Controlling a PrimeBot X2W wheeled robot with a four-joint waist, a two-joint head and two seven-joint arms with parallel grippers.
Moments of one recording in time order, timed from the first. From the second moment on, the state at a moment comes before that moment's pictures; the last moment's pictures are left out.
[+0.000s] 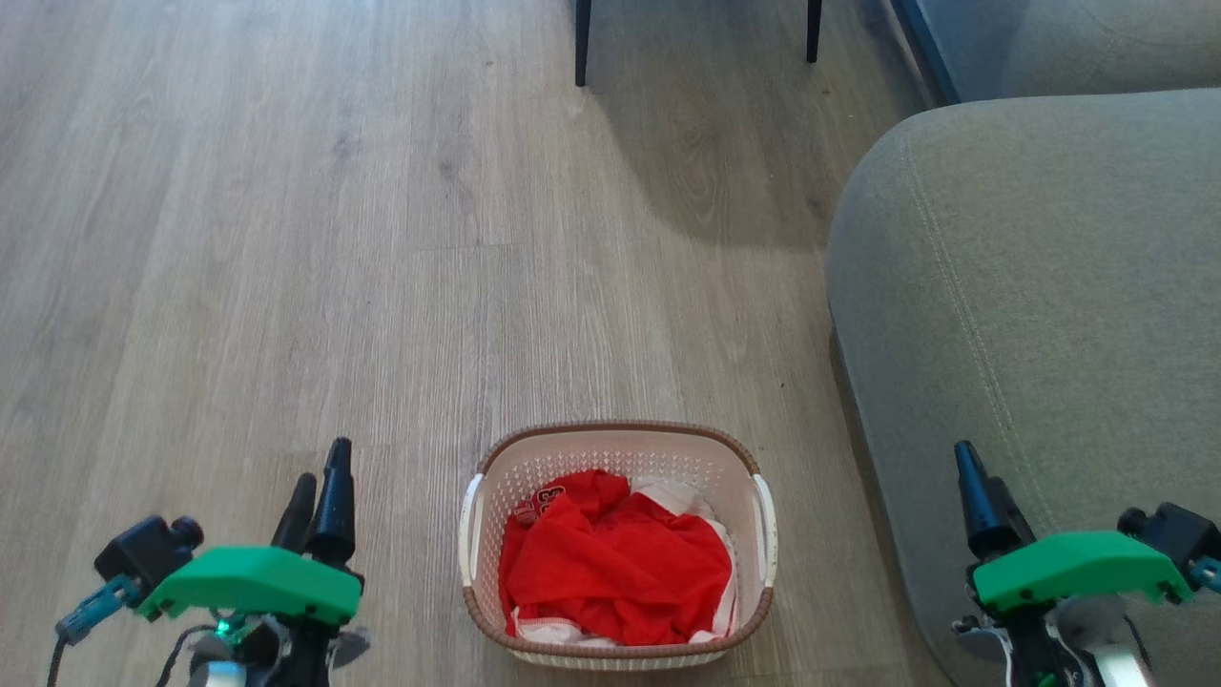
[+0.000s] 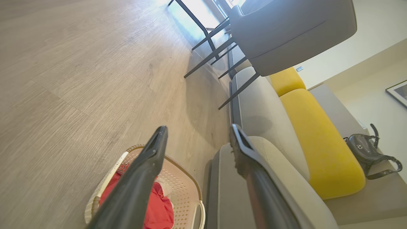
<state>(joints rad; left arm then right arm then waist) 0.02 0.05 -0.06 0.18 -0.94 -0.02 -0.04 0.01 -0.03 -0.02 0.21 1.00 0.13 -0.04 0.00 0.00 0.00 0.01</state>
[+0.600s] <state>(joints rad) 0.05 0.09 -0.13 0.17 -0.72 0.04 -0.09 0.01 -0.03 0.01 0.19 0.77 0.13 -0.09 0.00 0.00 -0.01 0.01</state>
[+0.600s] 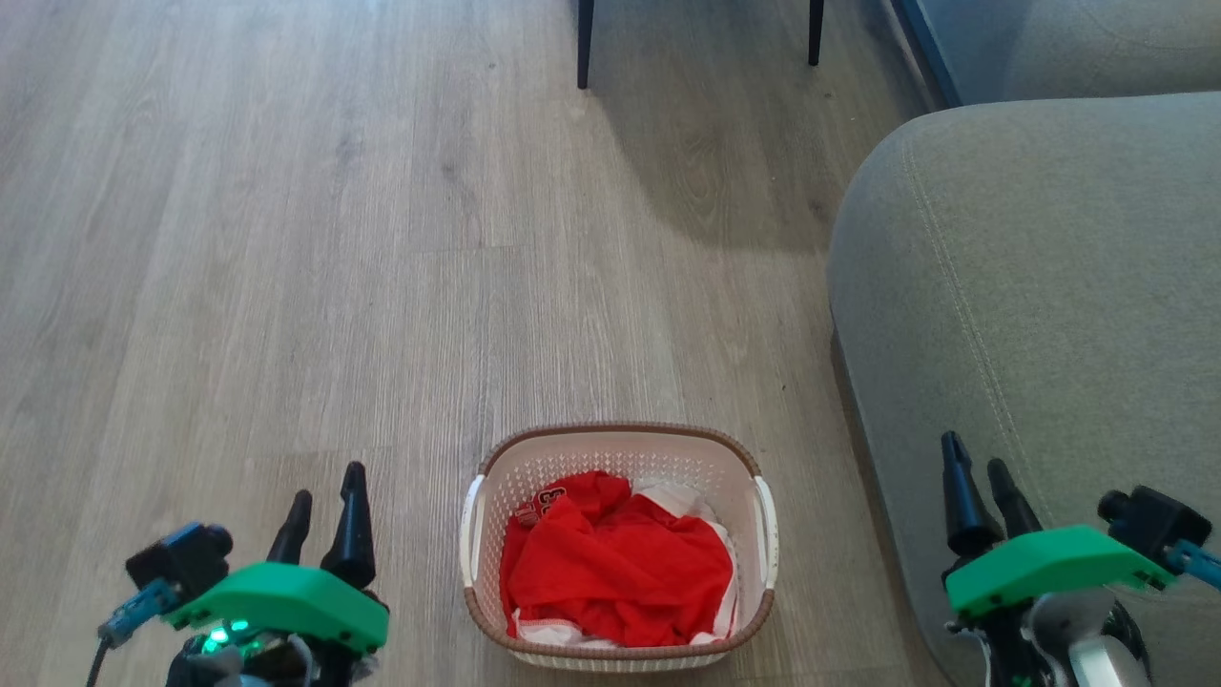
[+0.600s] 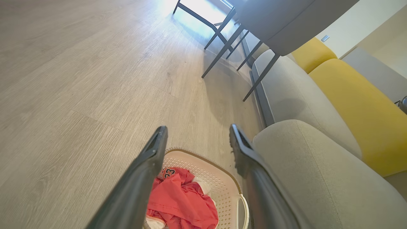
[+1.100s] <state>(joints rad) 0.07 0.10 -0.18 0.14 -0.55 0.08 -0.13 0.01 -0.03 0.06 0.17 0.59 0.13 -0.13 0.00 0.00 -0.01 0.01</state>
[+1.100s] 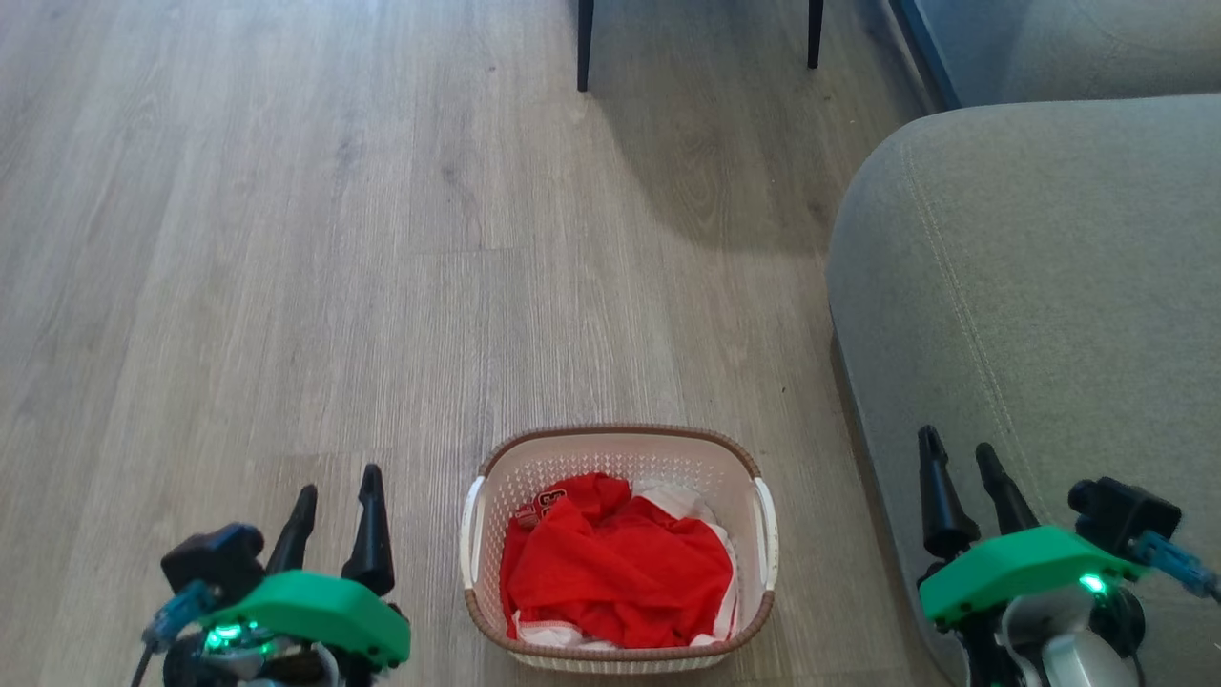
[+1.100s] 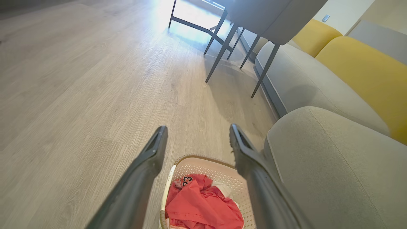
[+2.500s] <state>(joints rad) 0.15 0.09 -0.21 0.09 -0.09 0.11 -0.25 0.01 -0.04 0.13 0.12 0.11 0.13 -0.25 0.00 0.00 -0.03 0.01</state>
